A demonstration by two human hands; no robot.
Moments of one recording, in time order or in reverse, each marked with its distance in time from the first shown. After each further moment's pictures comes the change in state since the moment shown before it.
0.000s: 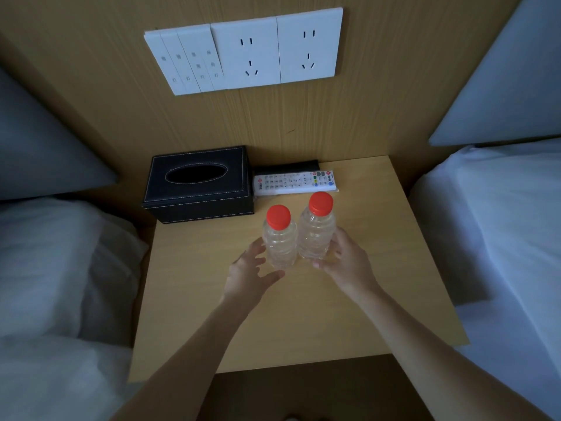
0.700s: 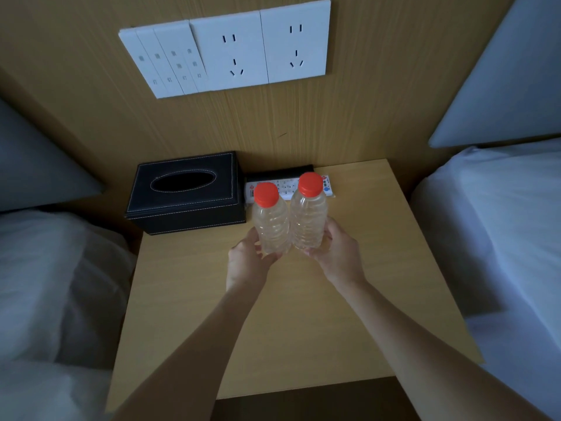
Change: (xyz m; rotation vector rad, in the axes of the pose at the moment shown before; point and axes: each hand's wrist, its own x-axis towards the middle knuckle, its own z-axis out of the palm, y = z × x) left_hand 0.043 0.020 0.018 0.024 0.181 0.017; right_hand 0.036 -0.001 0.009 -0.002 0.148 -0.085
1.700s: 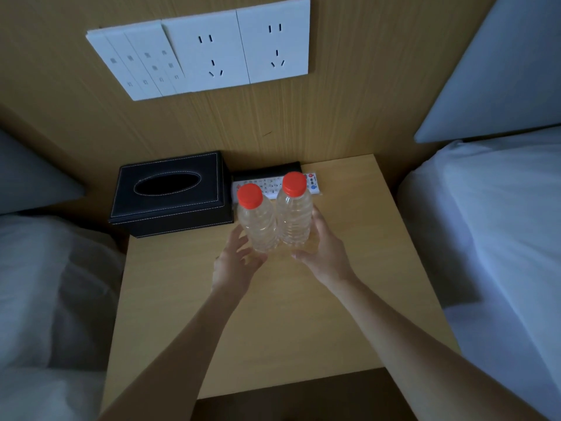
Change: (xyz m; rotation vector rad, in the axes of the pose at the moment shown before) left_hand 0.005 -0.018 -0.002 -0.235 -0.106 -0.081; right_hand -0.003 -0.010 -0.015 -0.003 -0.168 0.103
